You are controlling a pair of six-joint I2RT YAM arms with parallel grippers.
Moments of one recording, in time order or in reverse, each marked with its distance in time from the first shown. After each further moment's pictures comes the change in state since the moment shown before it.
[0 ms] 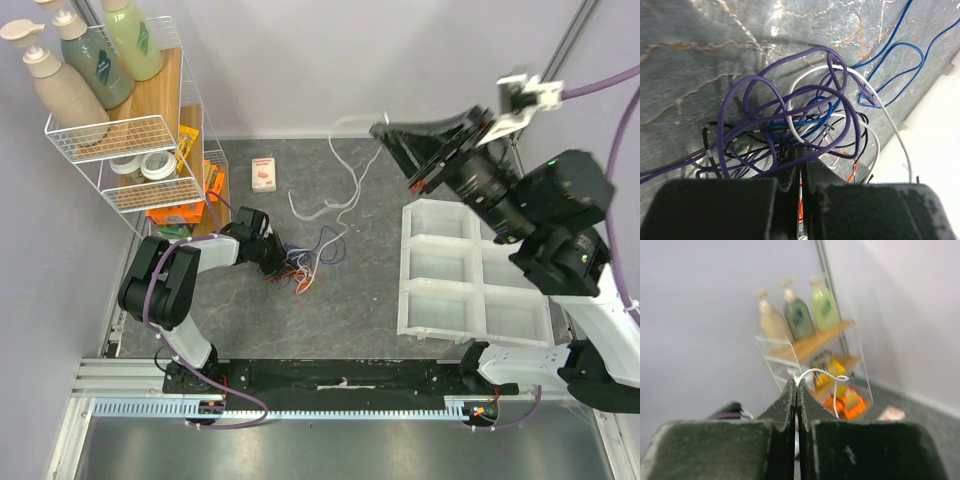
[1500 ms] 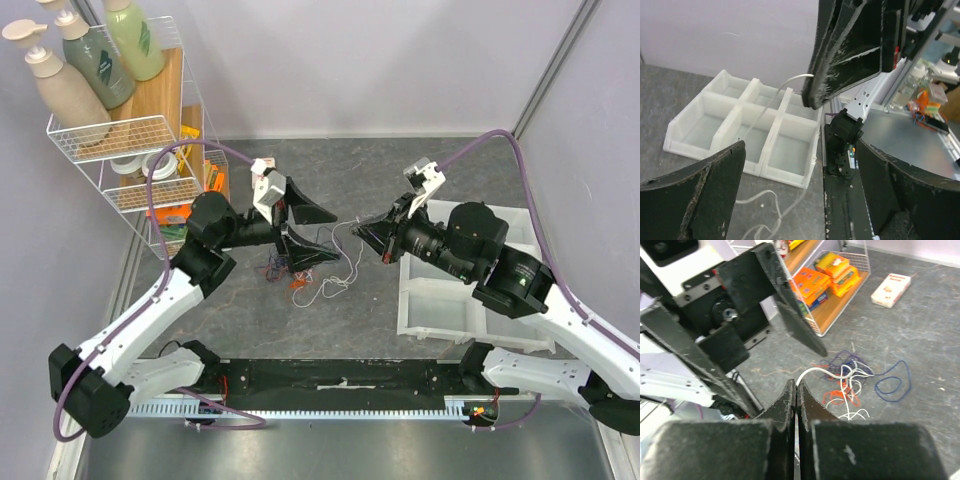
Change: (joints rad) left arm -0.274 -0.677 0.107 0.461 0.391 0.449; right arm 0.000 -0.155 -0.497 -0.092 -0.076 0.096
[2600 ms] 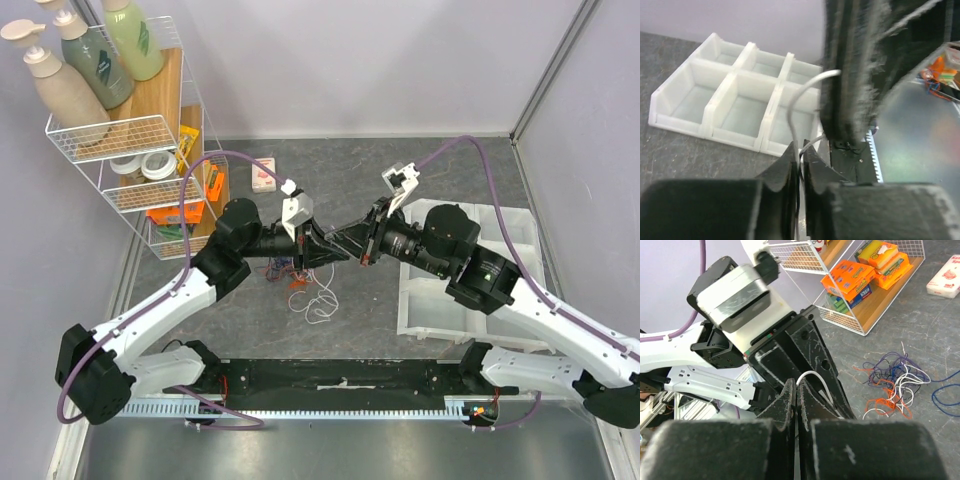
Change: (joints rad) left arm -0.095 0.072 -0.060 -0.035 0.019 0.207; right arm 0.000 0.061 -0.108 0.228 -0.142 0.183
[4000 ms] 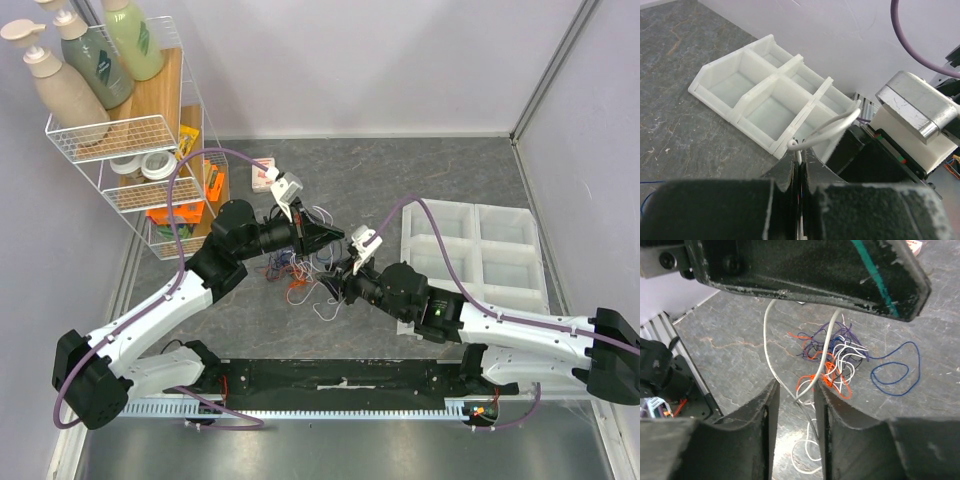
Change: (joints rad) left arm 0.000 -0.014 0.011 -0.047 -0.343 -0.239; right arm 0.220 0.051 -0.460 0.418 0.354 -0.337
